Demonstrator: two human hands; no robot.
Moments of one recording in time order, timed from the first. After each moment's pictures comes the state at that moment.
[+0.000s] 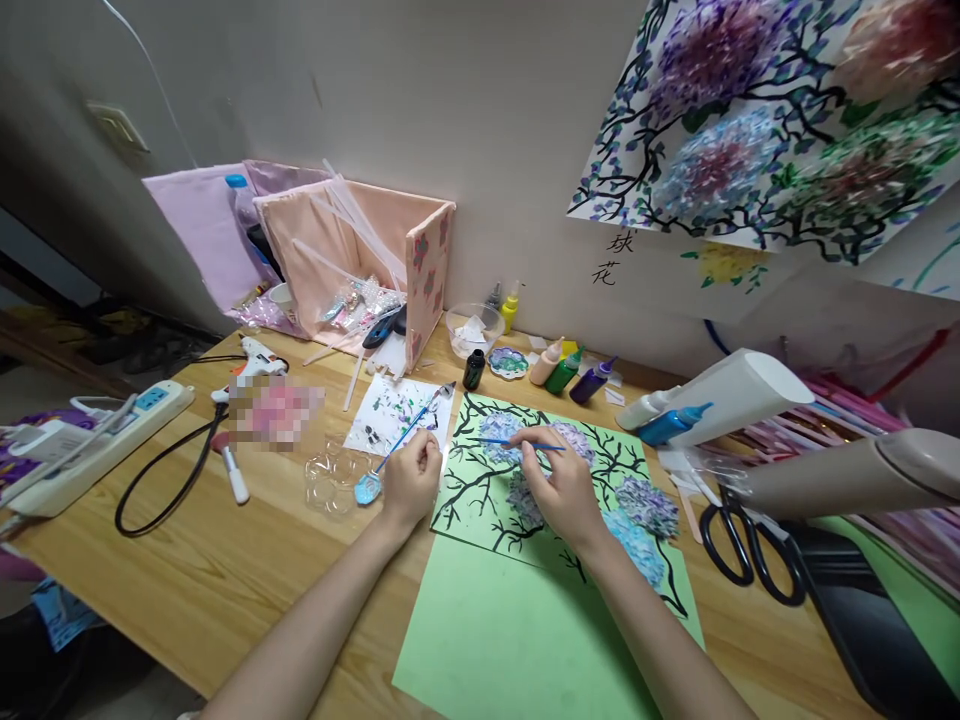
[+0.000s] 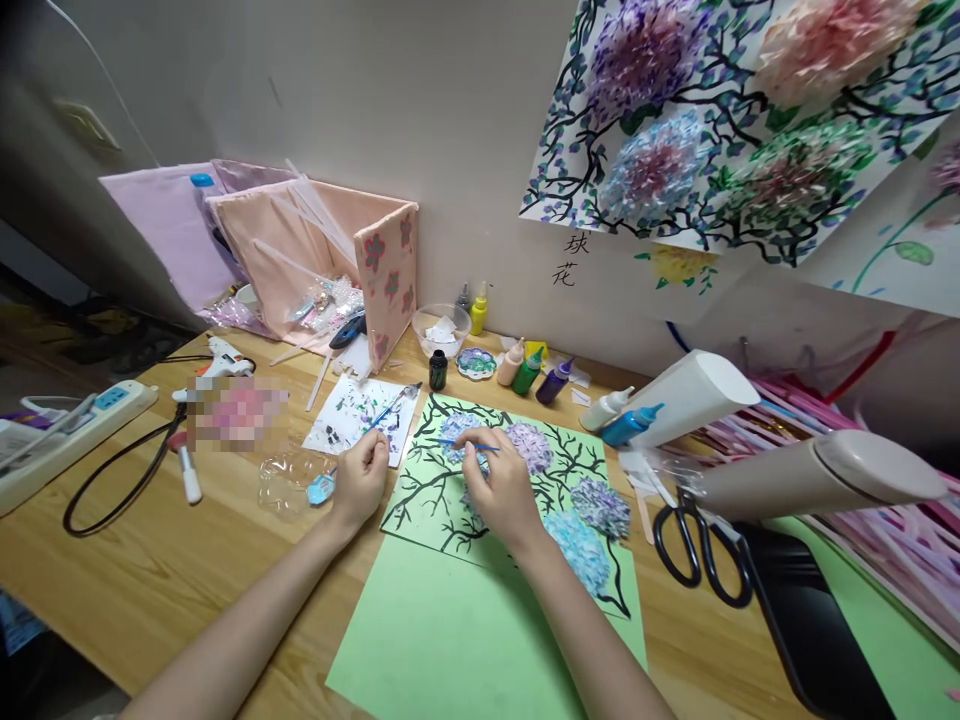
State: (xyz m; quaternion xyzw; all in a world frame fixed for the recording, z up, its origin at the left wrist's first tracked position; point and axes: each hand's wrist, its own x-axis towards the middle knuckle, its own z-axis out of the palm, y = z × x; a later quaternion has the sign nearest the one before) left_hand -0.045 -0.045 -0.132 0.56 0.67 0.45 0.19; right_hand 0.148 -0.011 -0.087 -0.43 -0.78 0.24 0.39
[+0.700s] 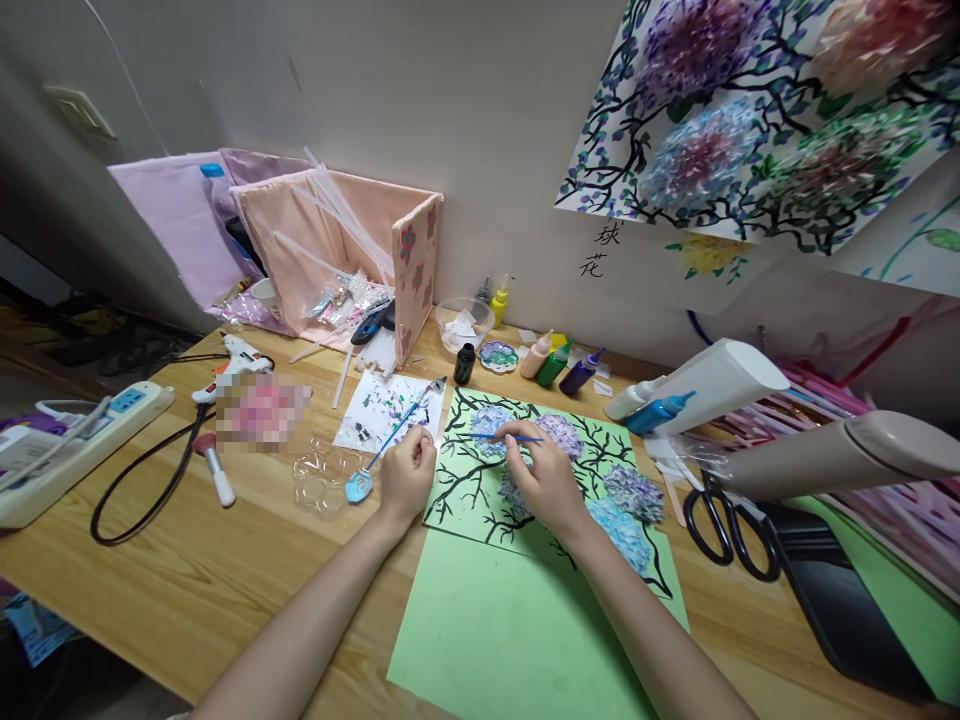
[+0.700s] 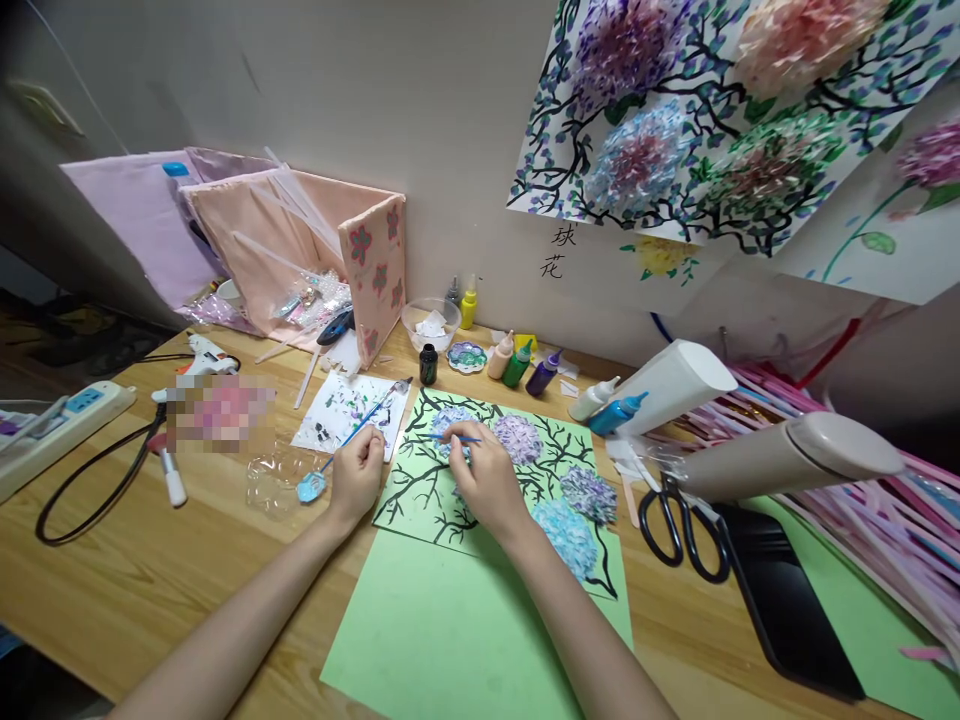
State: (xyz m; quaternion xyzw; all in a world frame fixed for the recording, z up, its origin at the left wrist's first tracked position) left_hand -0.039 -0.042 -0.138 0.56 0.67 0.45 0.20; right_hand 0.146 -0.010 -0.093 -0.43 -0.79 0.24 0.36
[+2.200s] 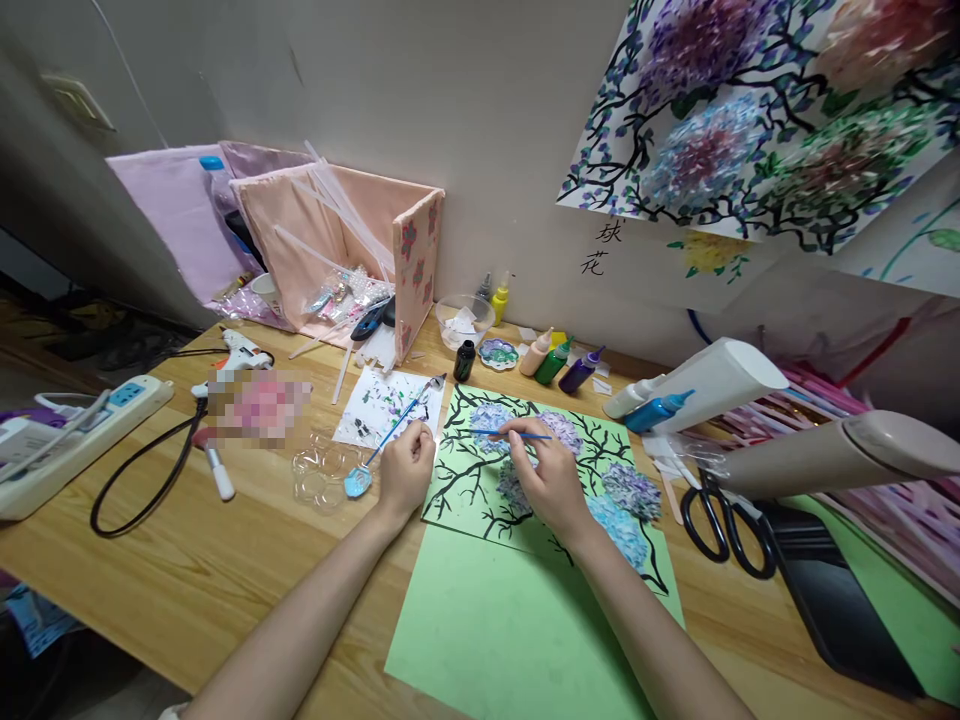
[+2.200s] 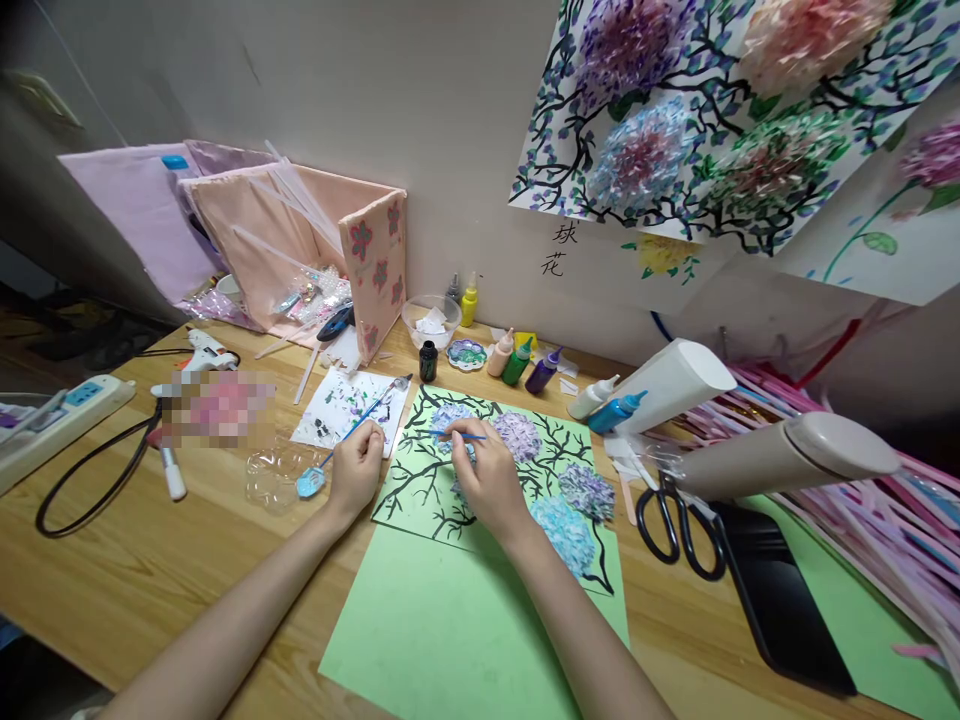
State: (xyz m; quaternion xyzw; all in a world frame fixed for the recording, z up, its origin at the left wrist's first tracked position) left_hand -0.039 -0.040 -0.135 0.55 0.68 0.44 0.21; right_hand 0.146 -0.015 -0.087 -0.43 -0.78 0.24 0.38
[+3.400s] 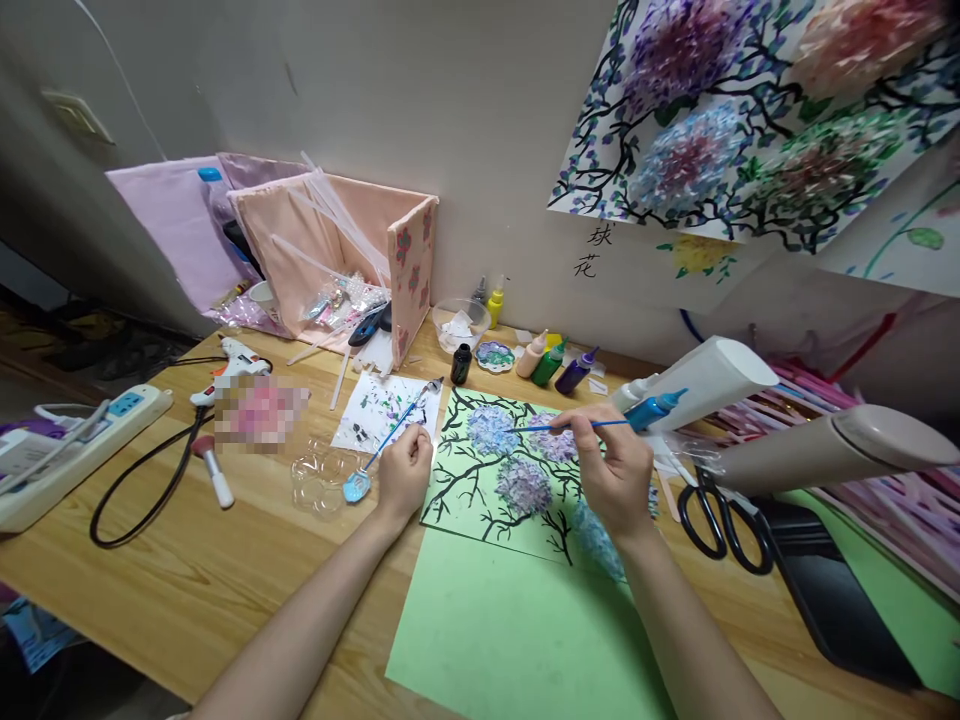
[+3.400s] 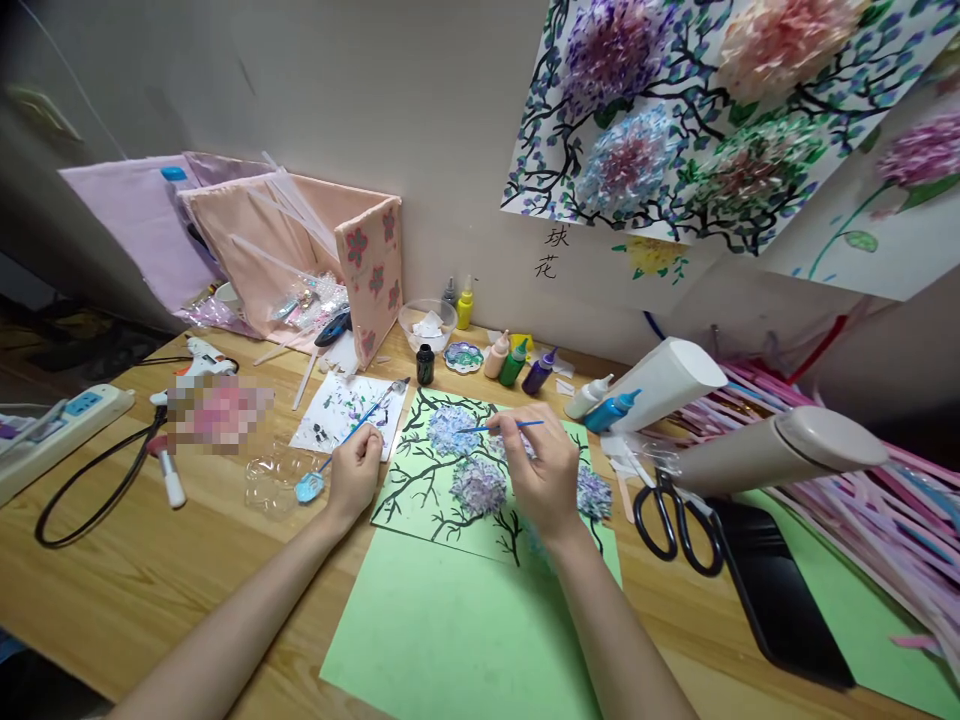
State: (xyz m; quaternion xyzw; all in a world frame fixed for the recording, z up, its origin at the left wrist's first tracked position) left_hand -0.040 -0.039 -0.137 0.55 0.67 0.45 0.21; right_hand 0.181 -0.009 -0.052 -0.42 -0.74 0.14 0.50
